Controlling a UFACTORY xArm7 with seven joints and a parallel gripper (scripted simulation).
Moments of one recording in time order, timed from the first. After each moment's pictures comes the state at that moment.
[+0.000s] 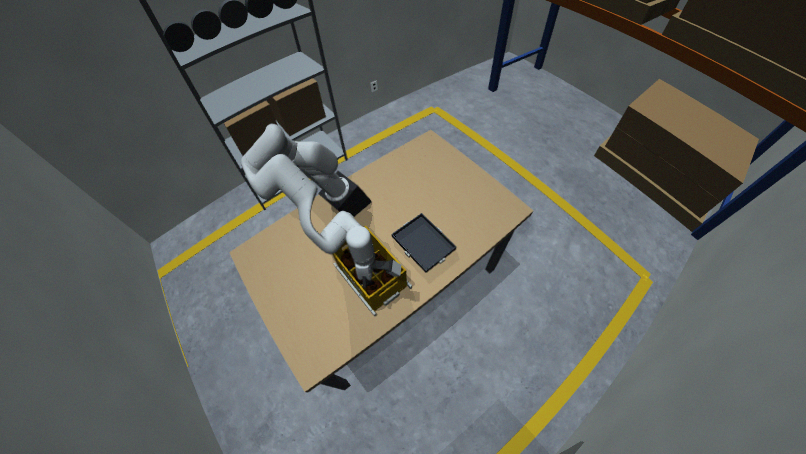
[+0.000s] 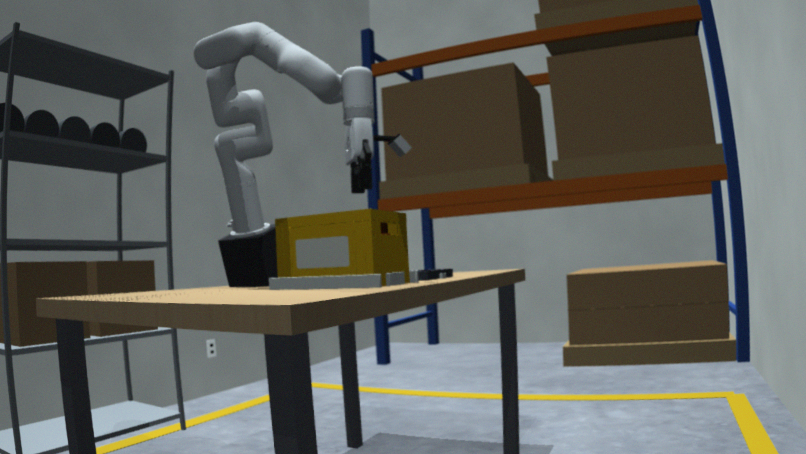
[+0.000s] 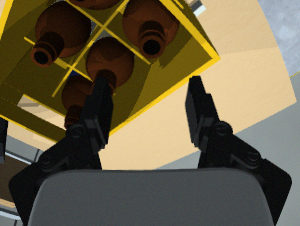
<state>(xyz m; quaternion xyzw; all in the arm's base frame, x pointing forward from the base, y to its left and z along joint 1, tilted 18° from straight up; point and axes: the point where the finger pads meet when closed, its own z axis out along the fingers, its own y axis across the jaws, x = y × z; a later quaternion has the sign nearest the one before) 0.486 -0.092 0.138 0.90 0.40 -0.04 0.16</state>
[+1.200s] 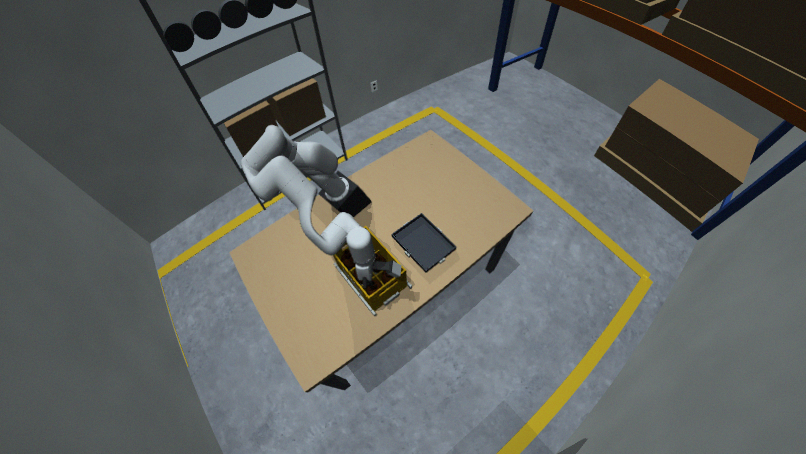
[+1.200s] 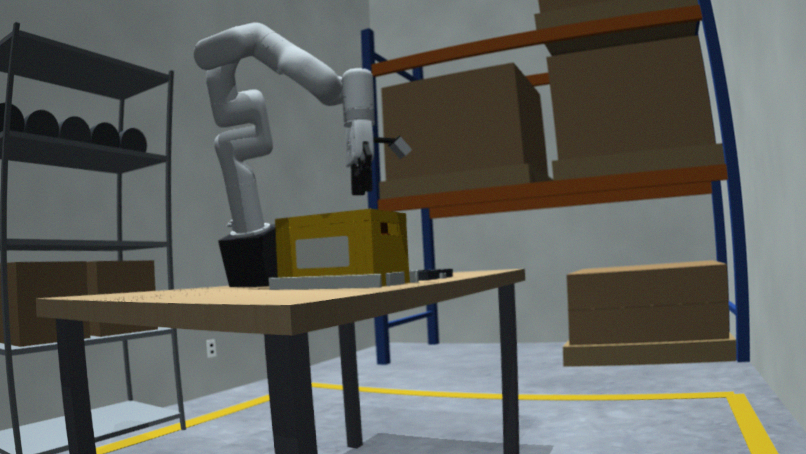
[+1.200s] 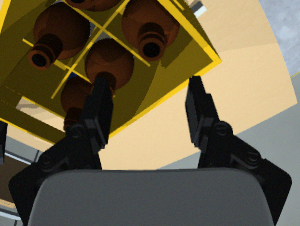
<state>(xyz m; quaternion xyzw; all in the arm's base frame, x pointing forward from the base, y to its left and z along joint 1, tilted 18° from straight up) 0.486 -0.093 0.134 0.90 0.40 -0.04 0.16</state>
